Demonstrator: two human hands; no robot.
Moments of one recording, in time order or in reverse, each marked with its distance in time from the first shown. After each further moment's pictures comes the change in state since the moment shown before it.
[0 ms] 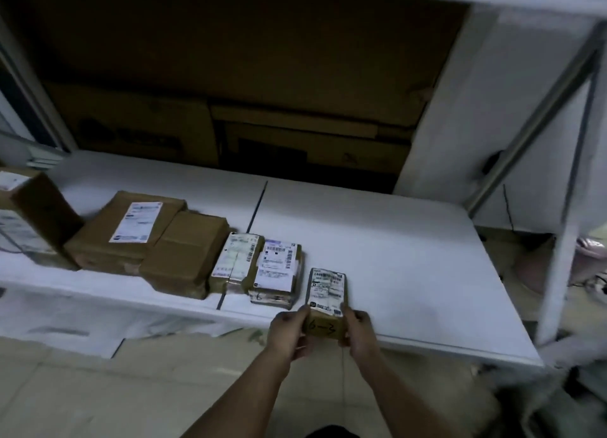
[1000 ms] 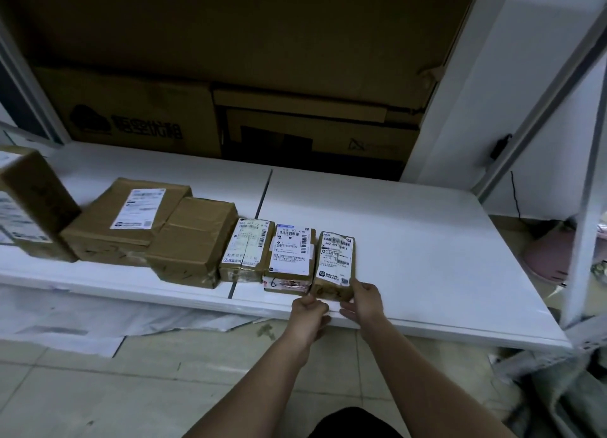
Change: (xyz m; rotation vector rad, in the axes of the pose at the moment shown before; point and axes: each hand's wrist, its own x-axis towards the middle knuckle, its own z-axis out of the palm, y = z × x) left_hand 0.029 -0.021 -0.011 -0.015 -0.116 0.062; right_hand 0.036 0.006 0.039 0.161 0.085 0.069
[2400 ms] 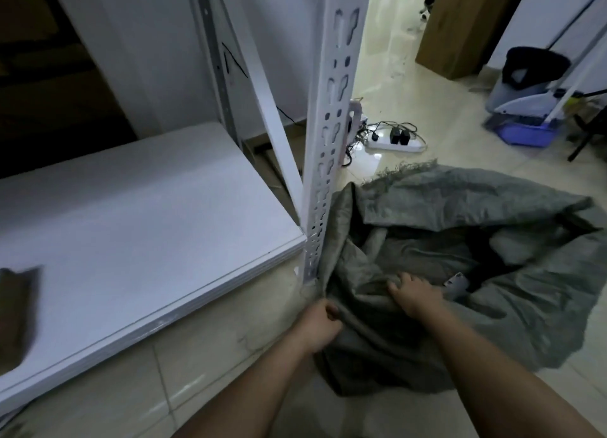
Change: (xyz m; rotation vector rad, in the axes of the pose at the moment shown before) left_hand -0.009 -0.214 0.399 1.109 -0.696 0.117; right_hand 0.053 0.123 -0.560 -1.084 0.332 0.302
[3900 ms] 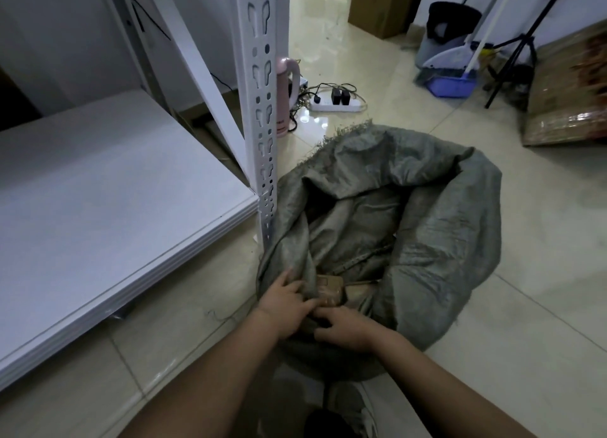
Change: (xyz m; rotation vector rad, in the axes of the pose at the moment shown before) left_hand -0.007 -0.038 0.017 1.582 -0.242 0.635; right_hand -0.125 -0.022 0.094 0.201 -0.309 -0.427
